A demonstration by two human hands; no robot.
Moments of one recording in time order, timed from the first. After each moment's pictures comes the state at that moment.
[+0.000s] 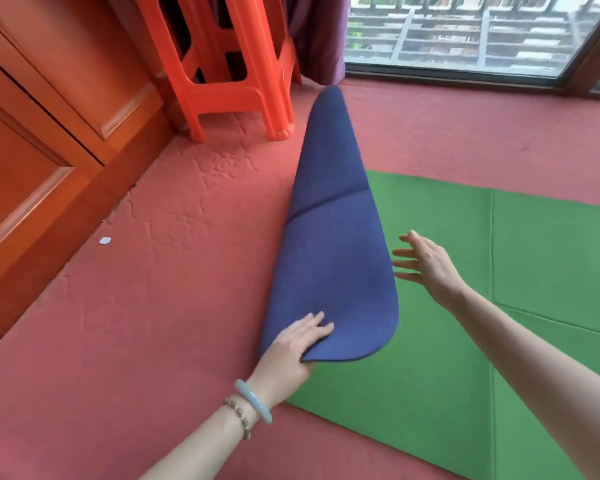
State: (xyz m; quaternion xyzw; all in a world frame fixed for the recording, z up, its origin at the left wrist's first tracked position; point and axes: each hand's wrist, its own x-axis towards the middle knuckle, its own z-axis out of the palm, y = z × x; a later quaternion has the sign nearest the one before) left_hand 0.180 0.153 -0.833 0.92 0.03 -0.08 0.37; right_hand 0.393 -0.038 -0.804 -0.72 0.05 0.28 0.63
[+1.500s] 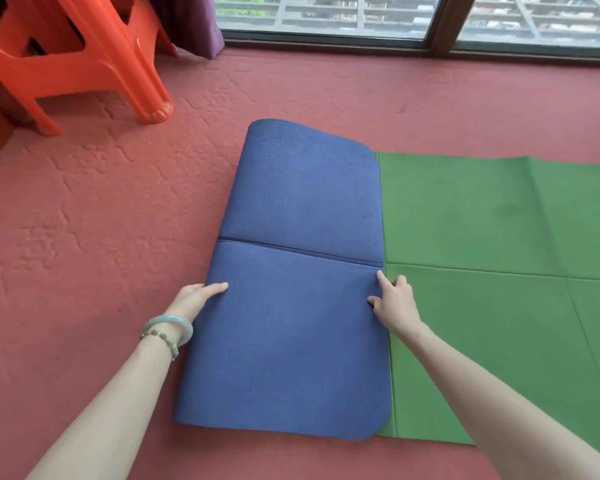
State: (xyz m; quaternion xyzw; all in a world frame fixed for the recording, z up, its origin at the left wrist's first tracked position) left_hand 0.299 0.156 -0.897 0.67 0.41 -0.16 0.60; right_hand 0.355 -0.192 -0.919 -0.96 0.04 0.23 0.18
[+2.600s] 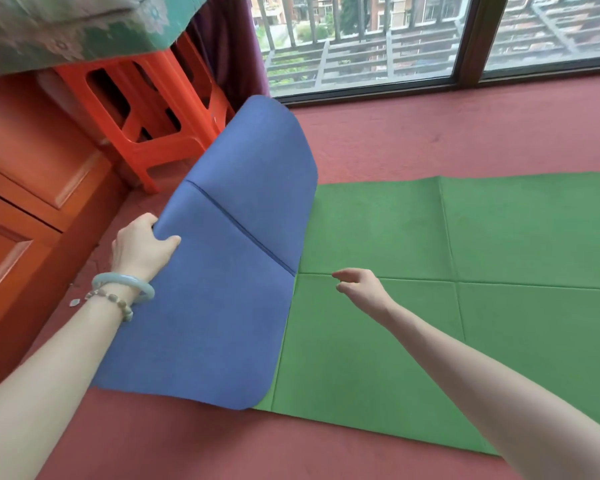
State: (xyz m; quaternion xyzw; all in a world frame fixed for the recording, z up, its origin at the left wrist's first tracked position) left_hand 0.295 0.235 -0.666 0.95 0.27 0.11 0.07; right_hand 0.346 -0.074 -0.823 -0.81 -0.04 0.26 0.52
